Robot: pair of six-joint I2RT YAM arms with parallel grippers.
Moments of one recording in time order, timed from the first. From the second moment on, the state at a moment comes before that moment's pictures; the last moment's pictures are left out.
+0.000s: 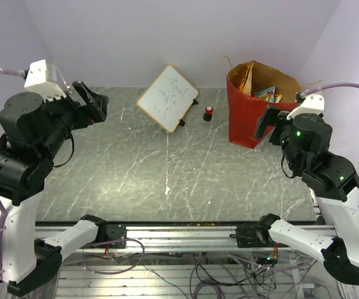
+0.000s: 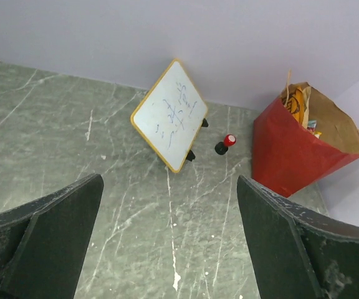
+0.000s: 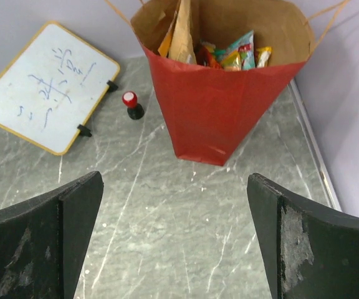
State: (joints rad) left arm -0.34 1.04 1.87 -0.95 -0.17 -0.40; right arm 0.64 0.93 1.52 -0.89 0.70 0.26
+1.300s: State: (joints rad) left arm -0.34 1.05 1.62 -0.92 -0.09 -0.49; right arm 0.43 1.42 1.52 -0.59 0.41 0.34
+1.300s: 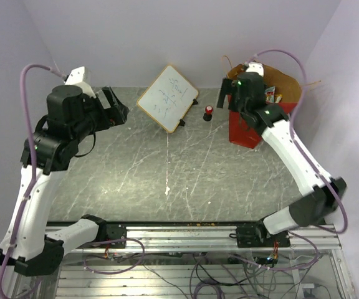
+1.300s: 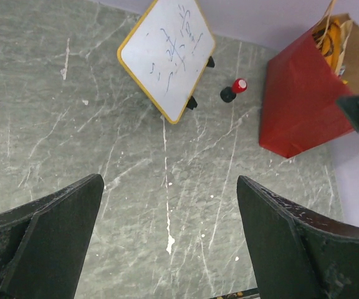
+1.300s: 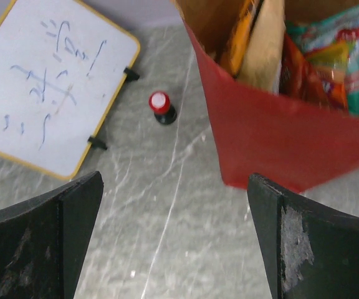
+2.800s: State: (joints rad) left arm -0.35 1.05 1.55 -0.63 0.31 -0.79; right arm 0.22 1.71 1.64 -0.36 0.21 0.13
